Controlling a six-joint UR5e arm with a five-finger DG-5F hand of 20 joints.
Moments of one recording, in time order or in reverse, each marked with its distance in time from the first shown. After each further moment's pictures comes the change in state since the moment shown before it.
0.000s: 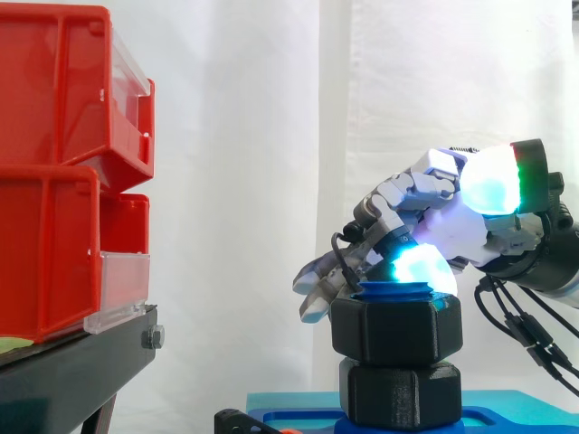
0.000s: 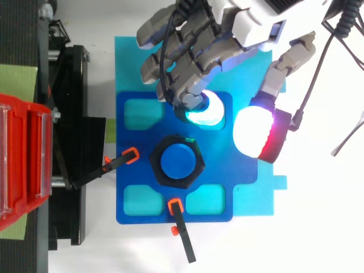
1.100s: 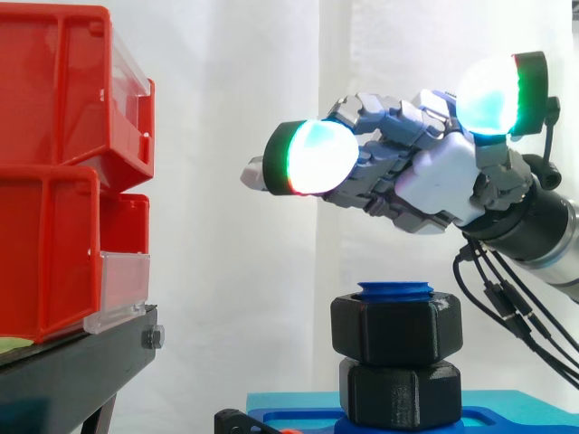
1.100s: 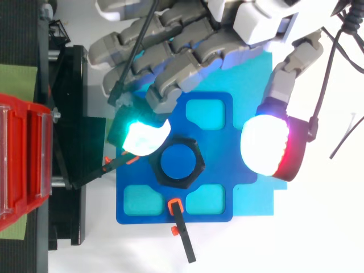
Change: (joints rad) arm 0.020 -0.010 0.041 0.106 0.003 0.107
